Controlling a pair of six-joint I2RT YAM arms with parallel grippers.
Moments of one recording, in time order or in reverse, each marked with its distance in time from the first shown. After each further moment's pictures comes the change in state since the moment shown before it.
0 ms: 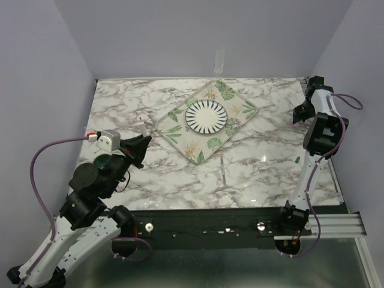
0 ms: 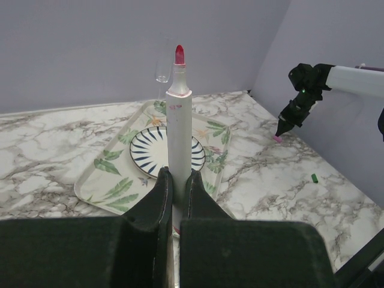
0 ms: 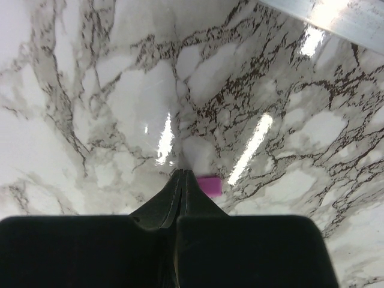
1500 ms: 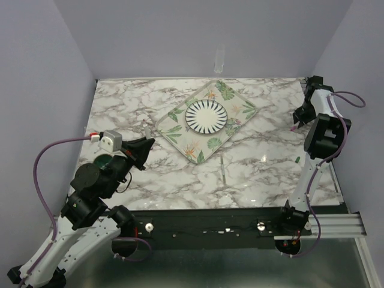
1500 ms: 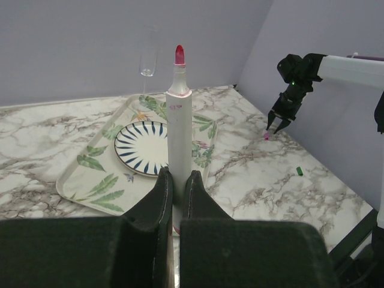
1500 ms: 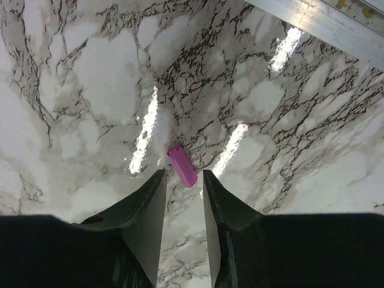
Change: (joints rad) left arm 0.000 -0.008 -0.021 0.007 0.049 -0.045; right arm 0.026 -0.121 -0.126 -0.018 0.093 -0.072
